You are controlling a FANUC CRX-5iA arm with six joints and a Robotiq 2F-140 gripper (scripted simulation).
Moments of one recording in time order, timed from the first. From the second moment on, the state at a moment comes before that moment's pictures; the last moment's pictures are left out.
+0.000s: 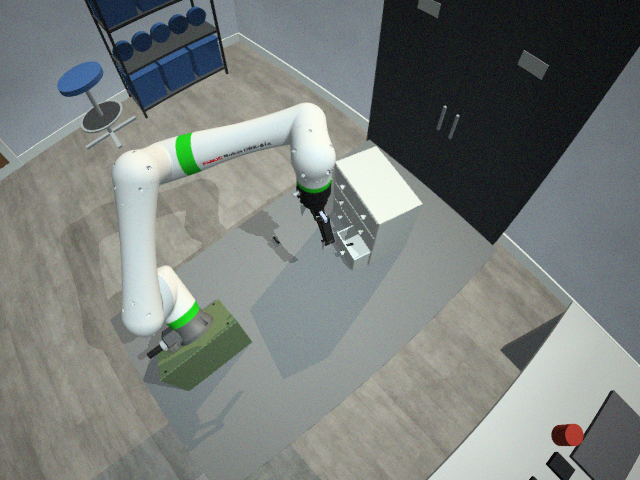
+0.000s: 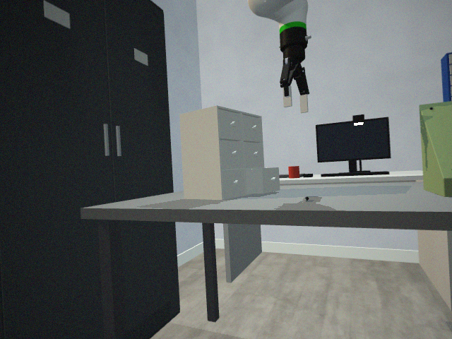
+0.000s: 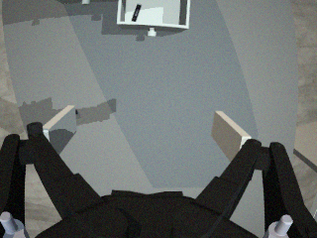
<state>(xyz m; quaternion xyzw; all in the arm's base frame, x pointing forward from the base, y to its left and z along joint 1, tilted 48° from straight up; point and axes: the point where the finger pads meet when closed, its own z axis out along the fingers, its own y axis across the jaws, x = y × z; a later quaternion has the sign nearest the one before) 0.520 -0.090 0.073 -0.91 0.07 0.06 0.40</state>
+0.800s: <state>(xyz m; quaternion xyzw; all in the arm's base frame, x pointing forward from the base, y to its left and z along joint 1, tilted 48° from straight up) 0.518 -0.089 0.074 -0.91 0.06 0.07 0.40</state>
